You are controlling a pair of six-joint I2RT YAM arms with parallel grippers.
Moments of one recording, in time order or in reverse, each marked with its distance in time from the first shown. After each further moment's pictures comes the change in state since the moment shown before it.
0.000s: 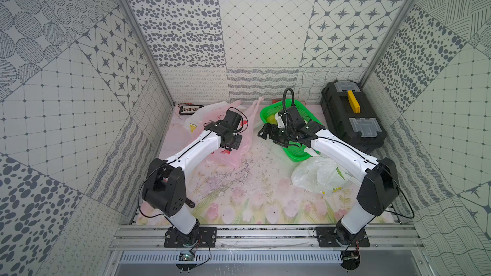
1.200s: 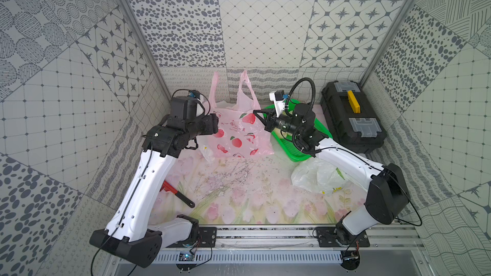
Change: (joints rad) left arm 0.212 -0.381 0.285 -0.249 0.132 -0.206; right arm 0.024 -0.127 -0.261 0.960 -0.231 -0.496
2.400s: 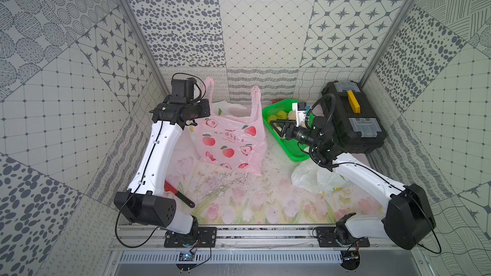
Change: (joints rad) left arm 0.142 0.252 0.156 0.042 0.079 0.064; right arm -0.187 -0.240 -0.234 -0.191 0.066 0.303
